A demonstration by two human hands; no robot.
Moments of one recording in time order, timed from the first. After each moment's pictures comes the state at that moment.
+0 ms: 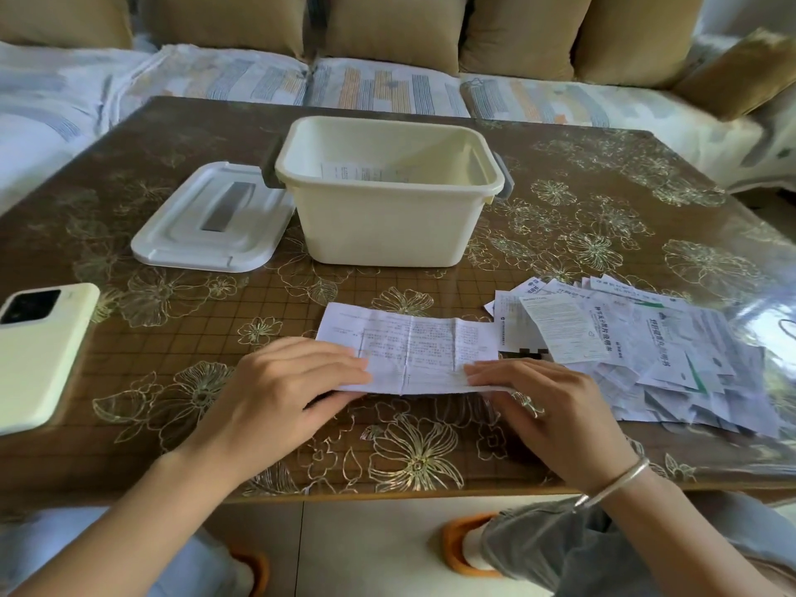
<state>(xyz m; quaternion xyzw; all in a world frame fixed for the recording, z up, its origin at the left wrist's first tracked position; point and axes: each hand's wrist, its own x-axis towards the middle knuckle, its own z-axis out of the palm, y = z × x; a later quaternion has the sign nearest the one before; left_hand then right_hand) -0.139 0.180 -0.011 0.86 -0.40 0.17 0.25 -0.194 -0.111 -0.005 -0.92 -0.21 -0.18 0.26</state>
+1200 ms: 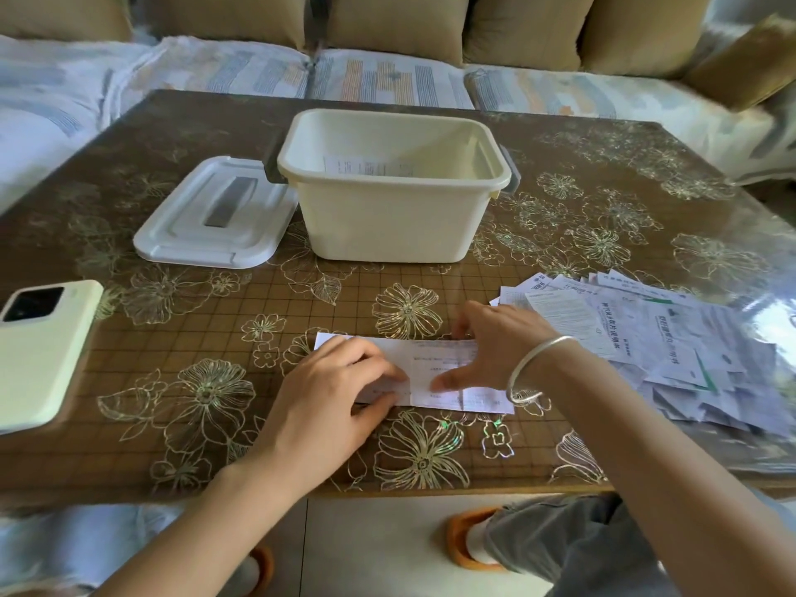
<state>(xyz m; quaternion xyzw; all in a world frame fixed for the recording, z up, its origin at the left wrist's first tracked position) -0.153 0.144 -0.015 0.91 -0.30 0.10 0.29 -0.124 -0.067 0.040 -0.99 -0.05 0.16 0.03</state>
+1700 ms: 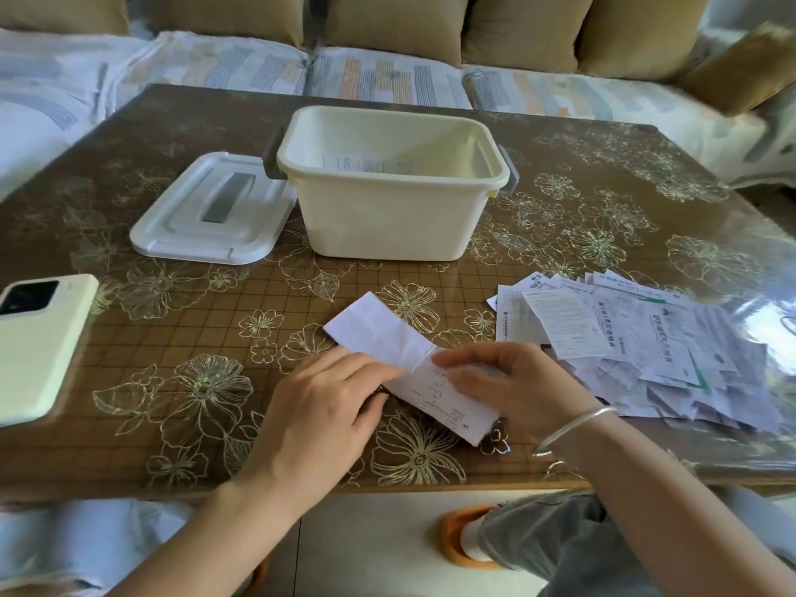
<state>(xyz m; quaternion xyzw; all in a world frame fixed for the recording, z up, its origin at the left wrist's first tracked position) -0.168 0.143 -0.014 0.90 -0.30 0.17 0.26 -0.177 -0.069 0.026 -0.82 0.07 0.13 0.55</state>
